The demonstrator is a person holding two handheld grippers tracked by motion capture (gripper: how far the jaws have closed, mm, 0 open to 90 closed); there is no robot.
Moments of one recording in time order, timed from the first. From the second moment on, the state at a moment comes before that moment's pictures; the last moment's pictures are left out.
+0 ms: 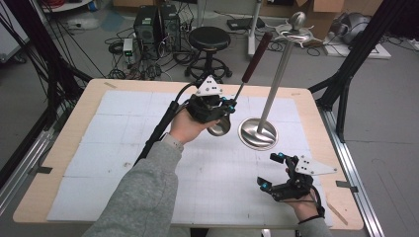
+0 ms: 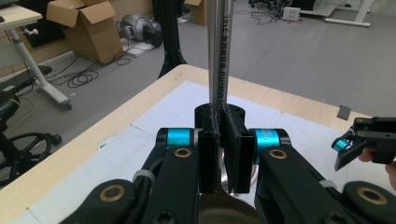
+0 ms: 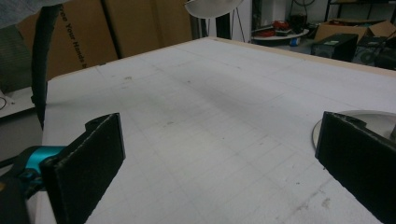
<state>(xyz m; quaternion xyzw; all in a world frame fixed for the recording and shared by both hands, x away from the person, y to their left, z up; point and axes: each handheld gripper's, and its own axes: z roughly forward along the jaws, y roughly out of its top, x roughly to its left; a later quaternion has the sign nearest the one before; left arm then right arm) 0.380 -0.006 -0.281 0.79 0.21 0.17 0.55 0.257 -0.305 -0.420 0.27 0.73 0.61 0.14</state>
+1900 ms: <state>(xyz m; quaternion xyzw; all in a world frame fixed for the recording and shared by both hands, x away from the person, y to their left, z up) 0.402 -0.053 -0.283 0.80 0.24 0.19 0.51 0.256 -0.306 -0.421 0.27 0.73 0.61 0.14</state>
